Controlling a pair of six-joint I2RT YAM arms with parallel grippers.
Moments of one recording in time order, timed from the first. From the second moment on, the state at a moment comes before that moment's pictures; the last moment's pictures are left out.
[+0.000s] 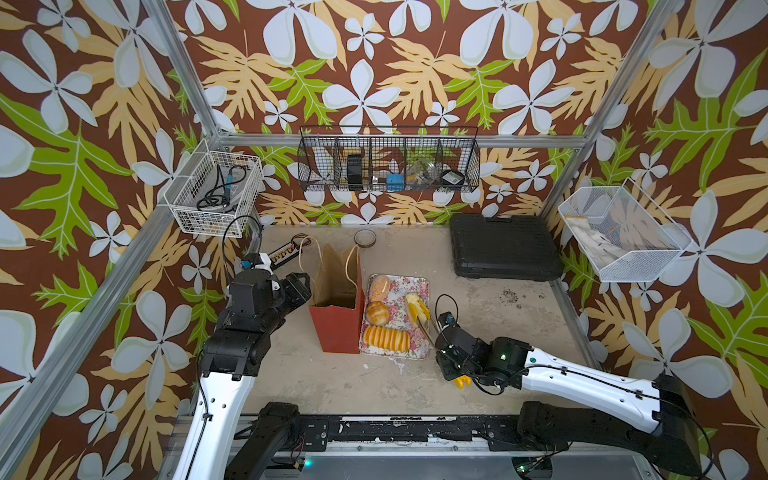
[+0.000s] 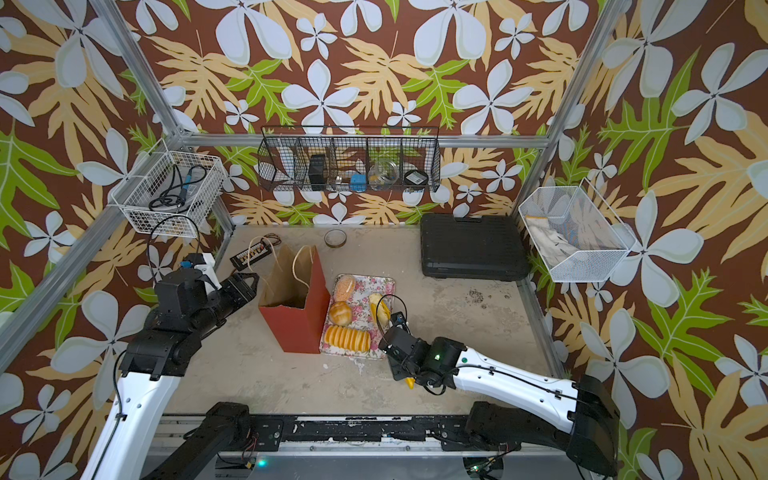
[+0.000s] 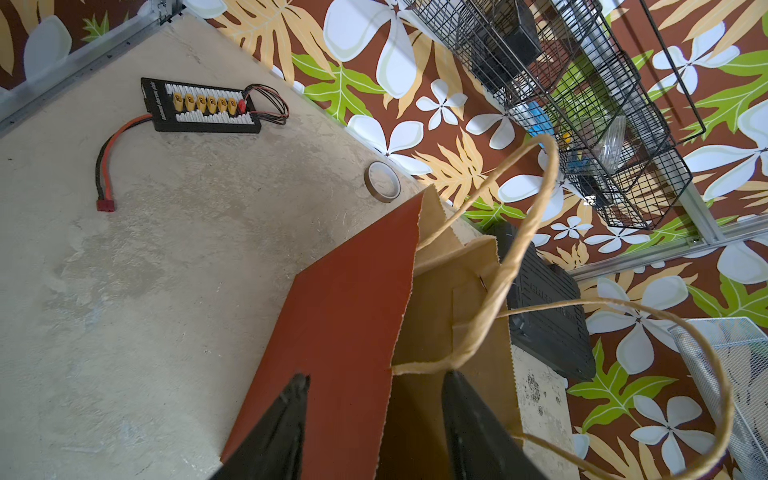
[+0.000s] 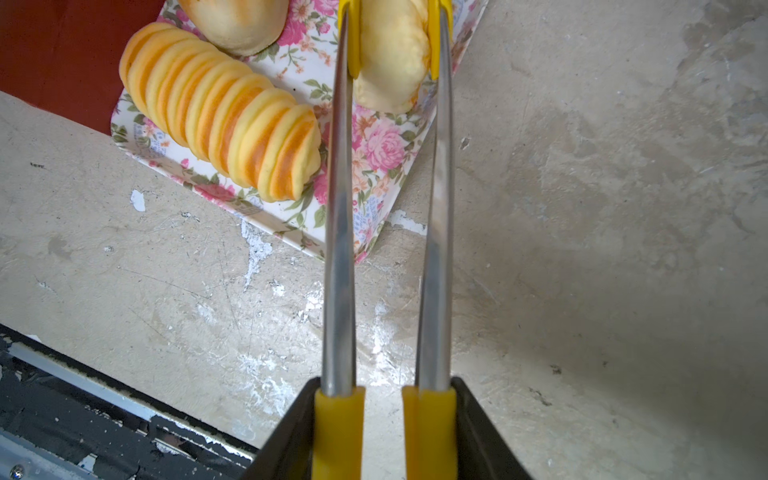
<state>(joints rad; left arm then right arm) -0.11 0.80 1.06 -0.74 0.06 -0.70 1.04 1.12 0.82 -0.82 0.27 0.64</state>
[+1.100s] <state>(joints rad) -0.11 0.77 1.11 -0.74 -0.04 -0.70 1.45 1.40 1.77 -1.09 0.52 0.39</state>
